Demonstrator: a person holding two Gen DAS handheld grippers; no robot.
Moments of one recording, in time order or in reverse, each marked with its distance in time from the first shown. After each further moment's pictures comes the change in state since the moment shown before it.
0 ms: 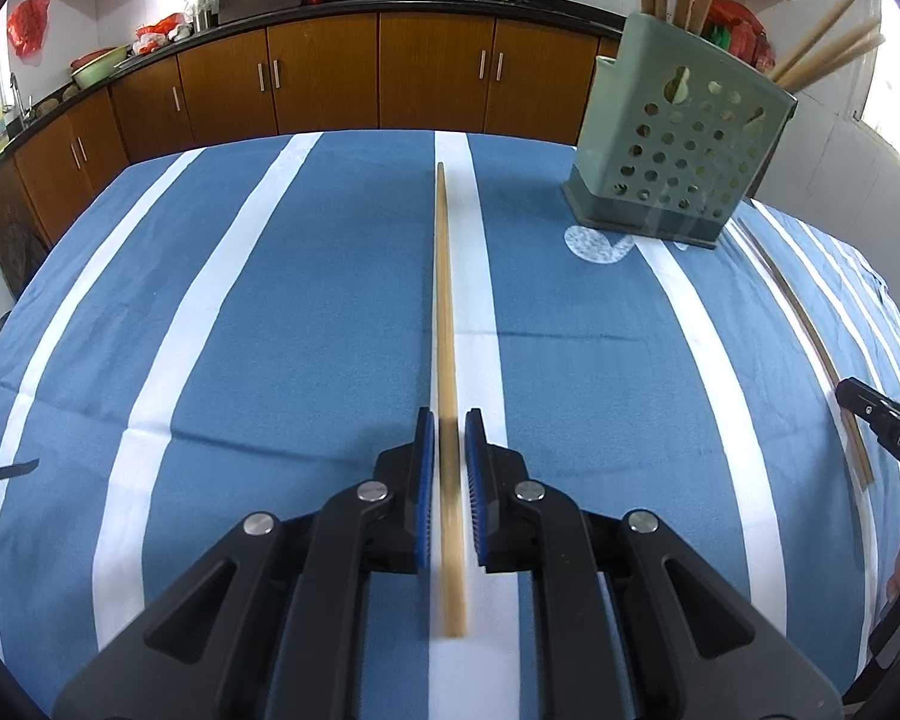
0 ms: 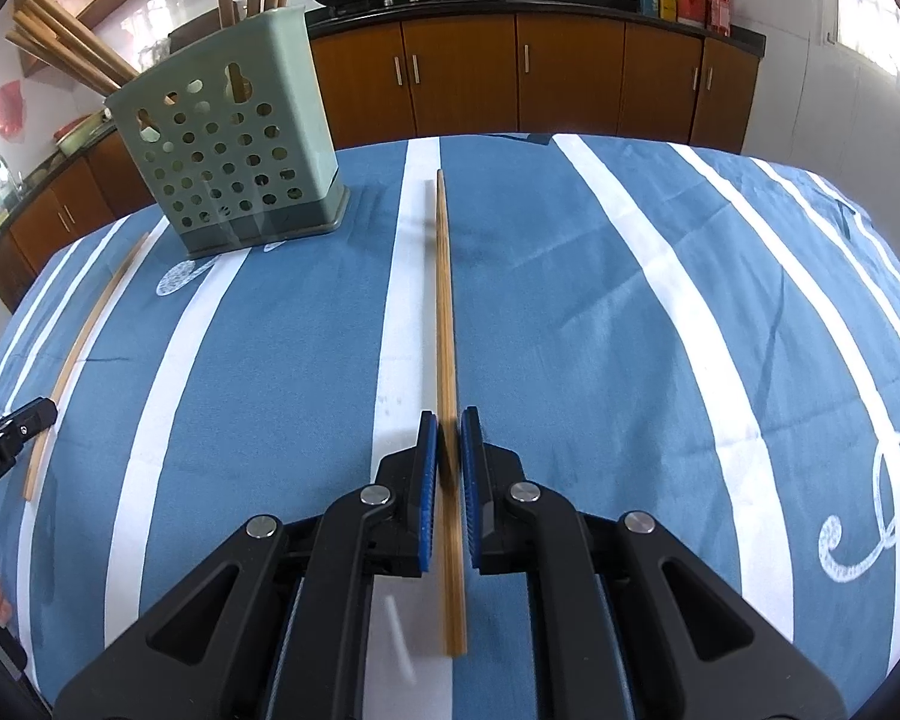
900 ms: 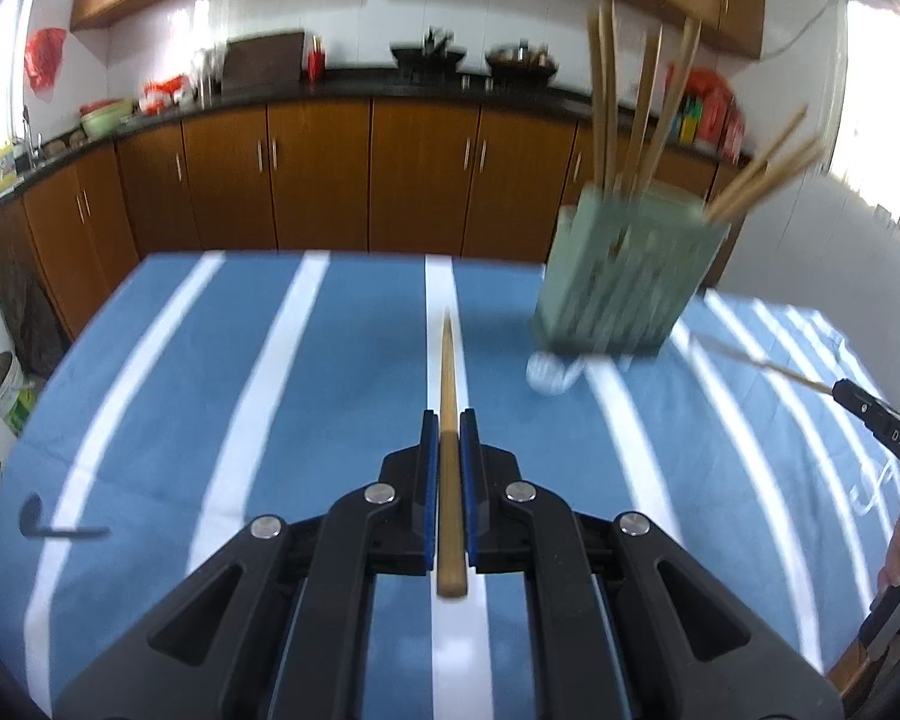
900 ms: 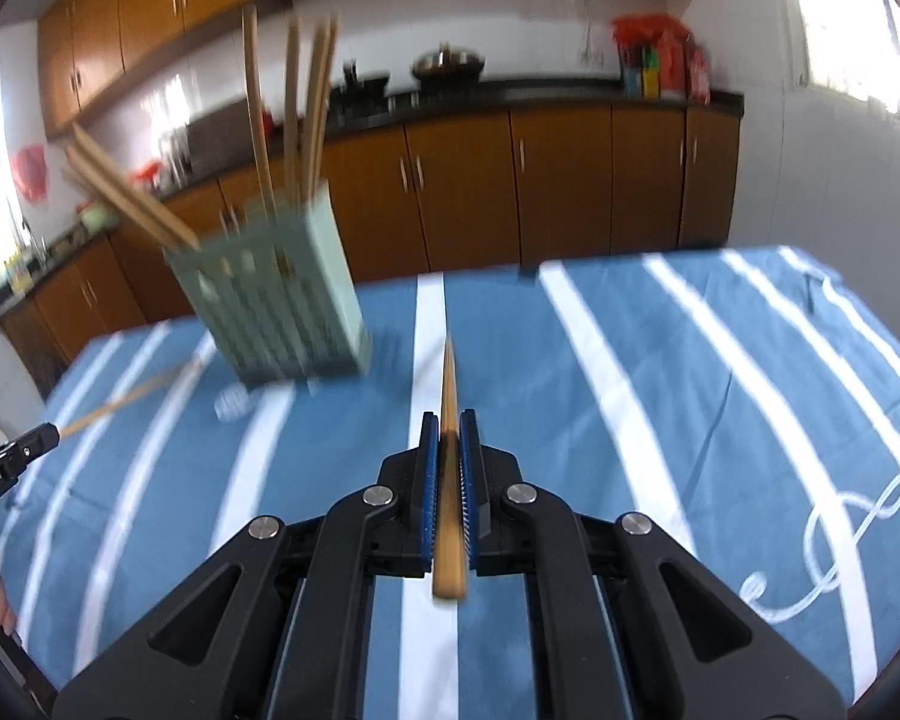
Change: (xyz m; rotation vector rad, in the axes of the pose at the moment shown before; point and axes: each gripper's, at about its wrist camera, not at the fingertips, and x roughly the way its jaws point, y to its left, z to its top) left arm -0.081 0.007 0.033 -0.013 -0.230 -0.051; right arm -0.074 -0.008 0.033 0.041 -0.258 0.038
